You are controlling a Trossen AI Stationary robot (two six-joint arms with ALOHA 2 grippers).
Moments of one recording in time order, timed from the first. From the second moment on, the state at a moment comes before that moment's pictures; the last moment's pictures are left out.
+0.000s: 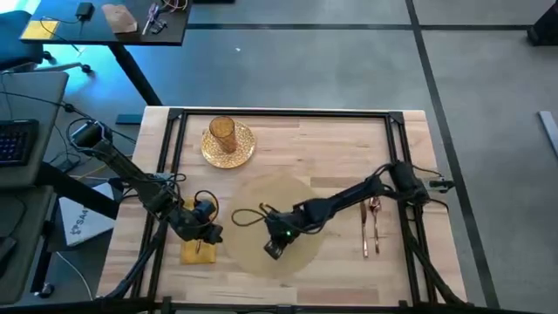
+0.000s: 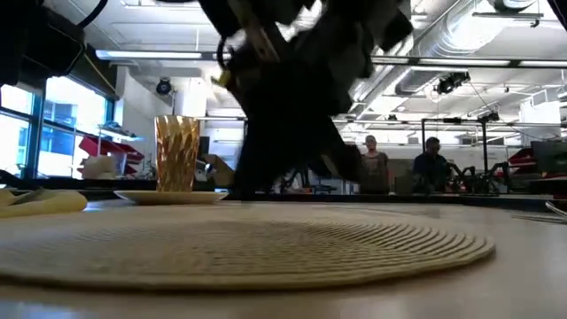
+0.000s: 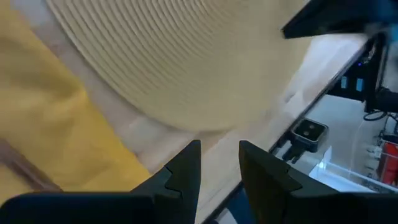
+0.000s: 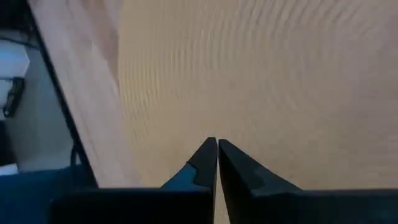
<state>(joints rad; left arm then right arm) -0.69 1.11 0.60 -0.39 -0.19 -1.78 0.27 2.12 1.51 -0.36 -0.15 0.93</state>
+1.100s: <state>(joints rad) -0.51 1.40 0.60 -0.68 -0.12 -1.43 0.21 2.12 2.08 -1.11 0.12 0.60</state>
